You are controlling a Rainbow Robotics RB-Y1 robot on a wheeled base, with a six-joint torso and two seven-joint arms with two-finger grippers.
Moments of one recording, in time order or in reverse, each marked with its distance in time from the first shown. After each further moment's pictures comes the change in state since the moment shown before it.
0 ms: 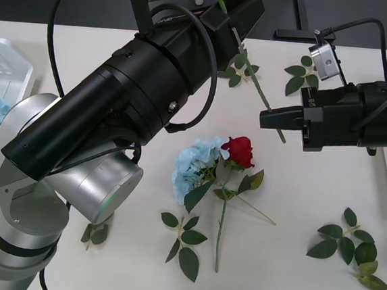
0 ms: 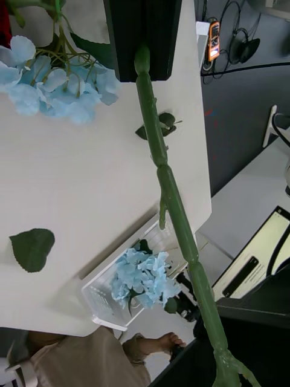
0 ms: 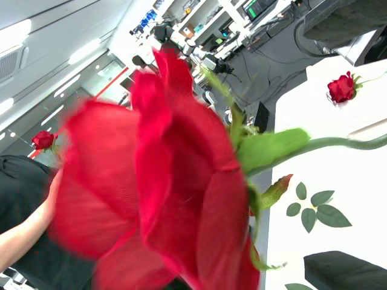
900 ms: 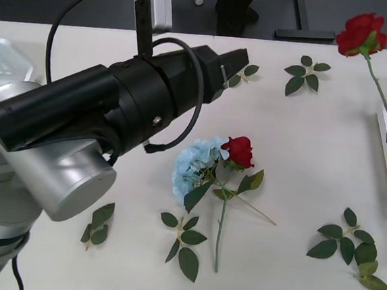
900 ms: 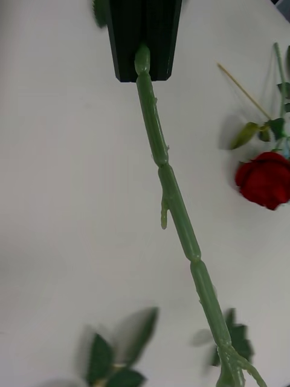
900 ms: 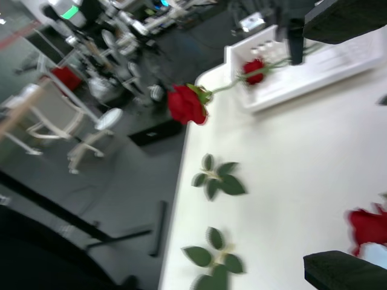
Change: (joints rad) right arm 0.000 -0.295 -0.003 0.723 0.032 0.026 0.000; left arm -0.036 0.154 0.029 -0.057 0.292 0.322 0.000
